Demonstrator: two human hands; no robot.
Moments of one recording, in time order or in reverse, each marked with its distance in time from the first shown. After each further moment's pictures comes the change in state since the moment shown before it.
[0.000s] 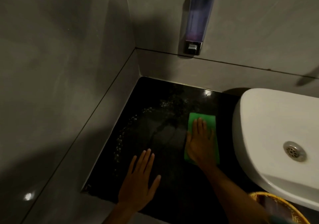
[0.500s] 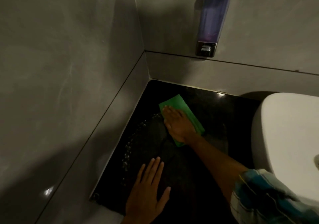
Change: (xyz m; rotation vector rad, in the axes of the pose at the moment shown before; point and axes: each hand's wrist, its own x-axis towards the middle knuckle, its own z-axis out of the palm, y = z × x) left_hand 0.005 0.000 -0.004 -0.015 -0.029 -0.039; right_hand 0.089 -0.091 0.002 -0.018 -0.141 -0.614
